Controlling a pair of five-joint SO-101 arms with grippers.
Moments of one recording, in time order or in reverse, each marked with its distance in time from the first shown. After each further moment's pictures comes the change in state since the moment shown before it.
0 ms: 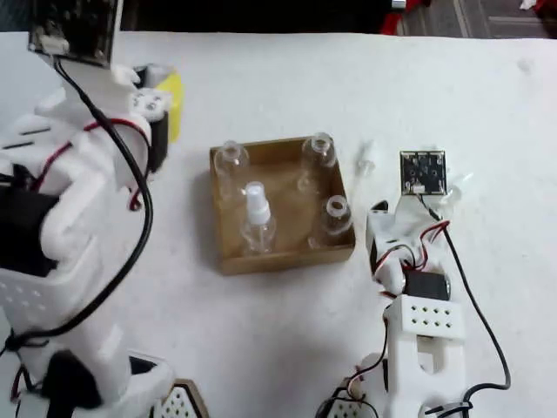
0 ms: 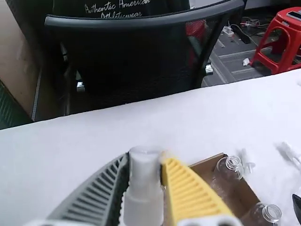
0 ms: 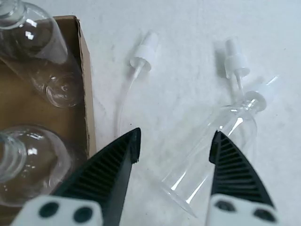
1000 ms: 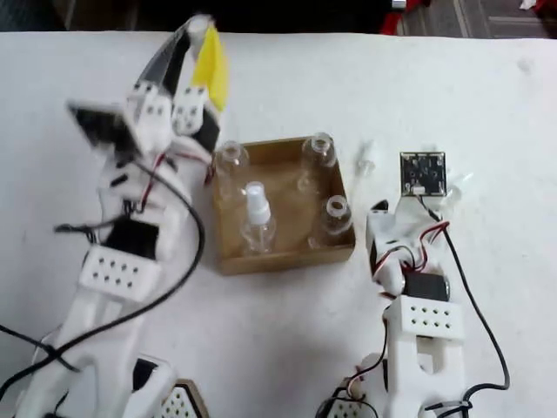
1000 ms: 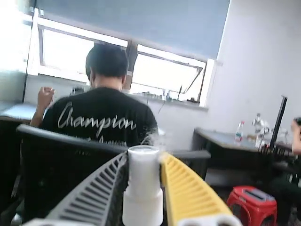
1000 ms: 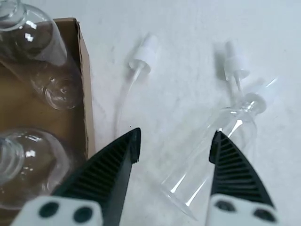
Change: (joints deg) left arm 2.4 -22.2 87.4 -108.8 12.7; right arm 0.0 0.0 0.9 -1.7 0.0
